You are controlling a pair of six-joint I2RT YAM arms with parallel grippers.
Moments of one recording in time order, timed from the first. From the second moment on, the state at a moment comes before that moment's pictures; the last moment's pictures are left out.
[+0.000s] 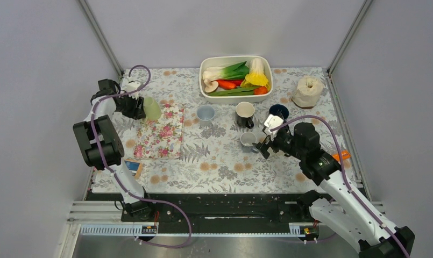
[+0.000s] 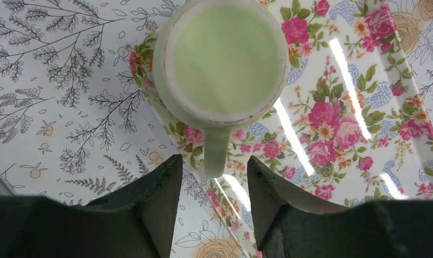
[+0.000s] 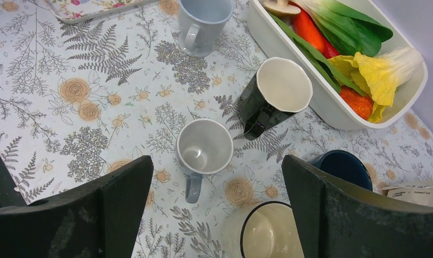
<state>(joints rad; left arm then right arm) 0.35 1.87 1.41 -0.63 0.57 0.67 0.51 0.75 0.66 -0.22 -0.31 -0.40</state>
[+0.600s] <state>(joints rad) 0.35 1.92 1.47 -0.68 0.61 0.68 0.47 0.75 0.66 -0.22 -0.37 -0.36</state>
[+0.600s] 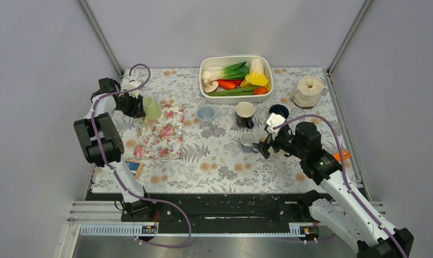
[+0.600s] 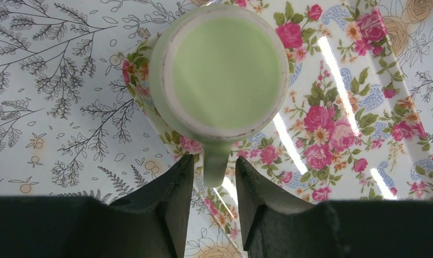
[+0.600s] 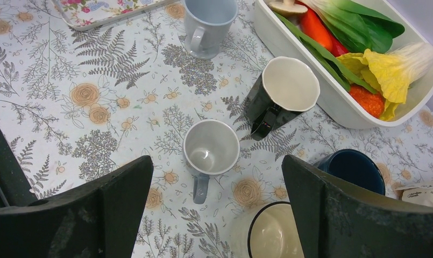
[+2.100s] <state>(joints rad) 0.34 1.64 1.41 -0.56 0.92 0.27 0.45 0.83 0.77 -0.23 -0.45 -0.26</state>
